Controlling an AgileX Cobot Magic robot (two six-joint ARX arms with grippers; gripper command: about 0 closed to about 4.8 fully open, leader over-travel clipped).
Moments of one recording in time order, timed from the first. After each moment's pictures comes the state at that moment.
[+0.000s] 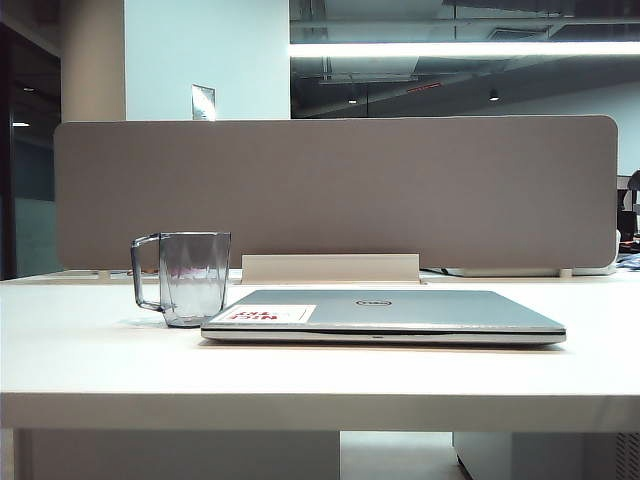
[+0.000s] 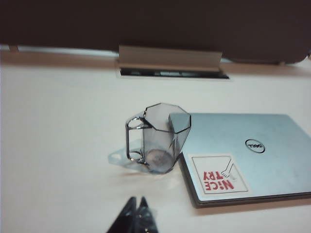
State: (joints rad) left arm -0.17 0.31 0.38 -0.19 0.11 -0.11; right arm -0.04 0.00 0.01 -0.10 -0.03 0.02
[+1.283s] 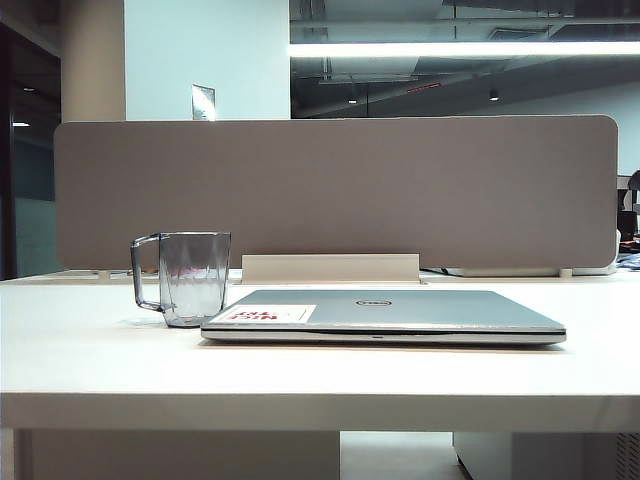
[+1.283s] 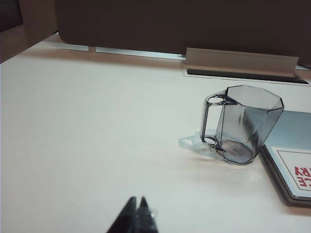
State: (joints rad) left arm 0.03 0.08 0.02 0.01 0.06 -0.07; right arm -0.04 0.00 0.01 -0.10 -0.03 0.02
